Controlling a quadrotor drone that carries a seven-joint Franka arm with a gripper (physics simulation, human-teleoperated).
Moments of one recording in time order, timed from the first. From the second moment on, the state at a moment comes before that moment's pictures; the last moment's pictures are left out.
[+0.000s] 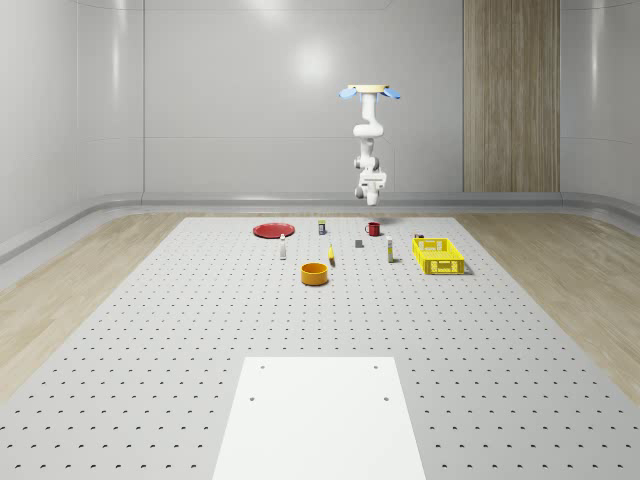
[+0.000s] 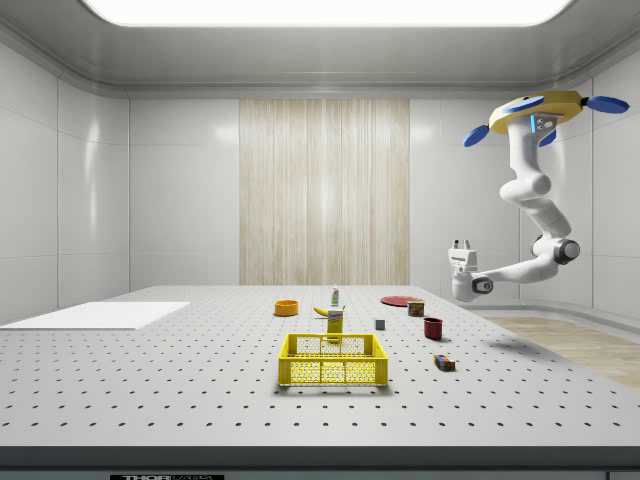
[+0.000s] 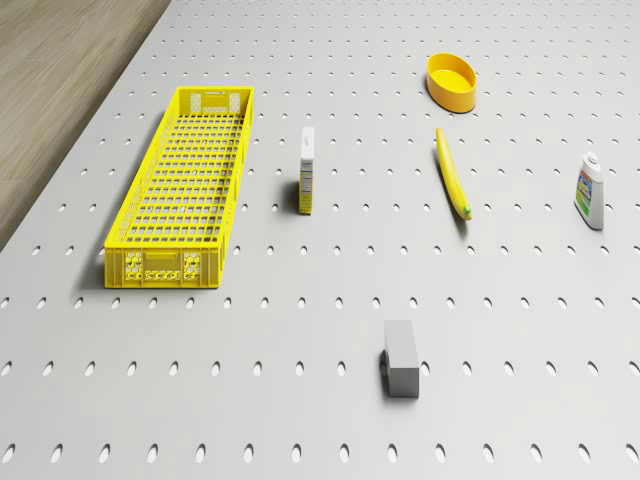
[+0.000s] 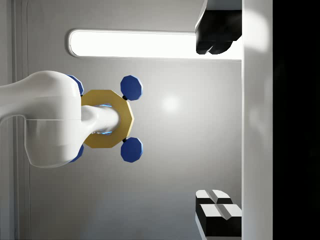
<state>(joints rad) -0.01 -0.71 0.01 -2.05 -0.01 1.38 0.78</state>
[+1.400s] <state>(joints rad) -0.21 -0.78 0.57 -2.31 -0.84 1.42 0.92</state>
